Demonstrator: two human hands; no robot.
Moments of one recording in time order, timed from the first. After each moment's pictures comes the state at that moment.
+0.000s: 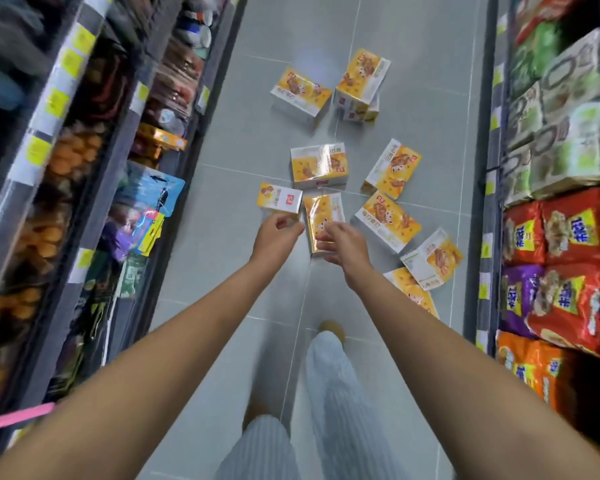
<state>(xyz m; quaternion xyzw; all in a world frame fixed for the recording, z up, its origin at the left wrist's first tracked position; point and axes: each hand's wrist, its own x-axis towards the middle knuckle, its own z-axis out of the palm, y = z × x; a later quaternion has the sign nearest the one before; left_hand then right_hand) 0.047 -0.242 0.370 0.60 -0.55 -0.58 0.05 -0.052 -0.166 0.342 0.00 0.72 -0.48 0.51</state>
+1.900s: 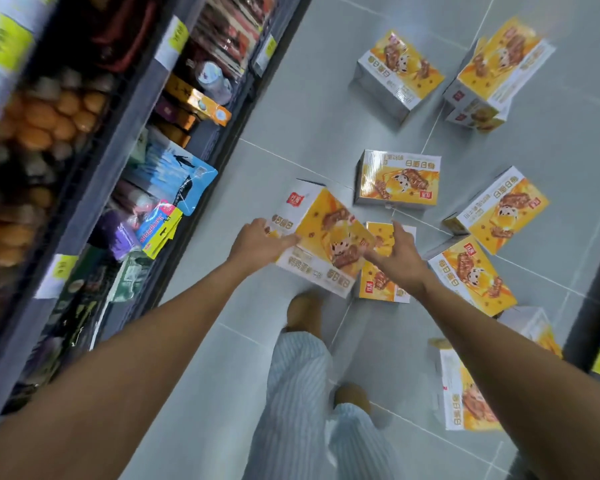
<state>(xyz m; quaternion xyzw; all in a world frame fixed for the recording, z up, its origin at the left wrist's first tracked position) 0.092 -0.464 0.129 0.67 -0.55 -0.49 -0.09 -0.141 -0.349 0.113 -0.29 0.79 -0.15 0.51</state>
